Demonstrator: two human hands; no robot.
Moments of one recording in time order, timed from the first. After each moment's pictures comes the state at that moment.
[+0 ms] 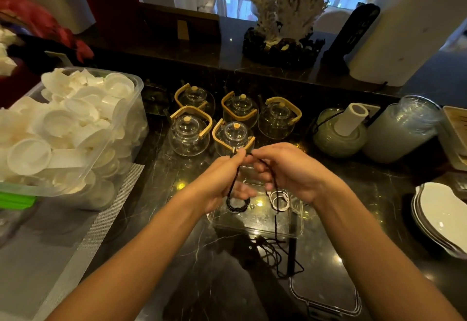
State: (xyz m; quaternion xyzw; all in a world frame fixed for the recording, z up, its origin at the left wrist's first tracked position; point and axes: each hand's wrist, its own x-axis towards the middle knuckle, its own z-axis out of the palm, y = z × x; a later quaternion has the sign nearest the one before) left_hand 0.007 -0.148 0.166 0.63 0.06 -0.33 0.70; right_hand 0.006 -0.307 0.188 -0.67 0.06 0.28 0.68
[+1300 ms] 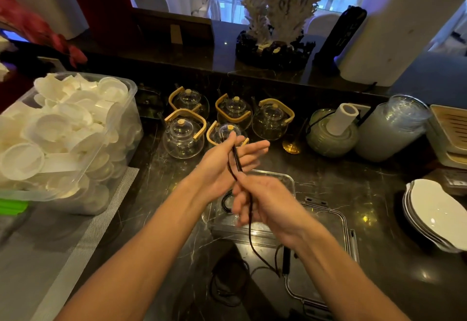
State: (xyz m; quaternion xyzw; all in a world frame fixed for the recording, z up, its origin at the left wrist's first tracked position) left_hand 0.029 -0.162 0.160 0.42 0.08 -0.31 0.85; right_hand -0.052 -0.286 0.165 -0.63 0.08 0.25 0.73
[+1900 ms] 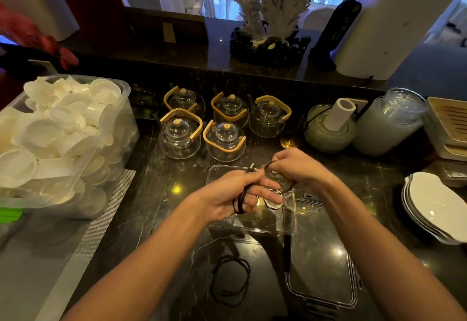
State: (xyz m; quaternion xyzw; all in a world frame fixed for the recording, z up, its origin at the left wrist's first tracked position) left_hand 0.009 -0.171 0.137 0.52 0.00 -0.49 0.70; right_hand 0.032 -0.364 0.135 -0.85 0.11 0.22 0.46
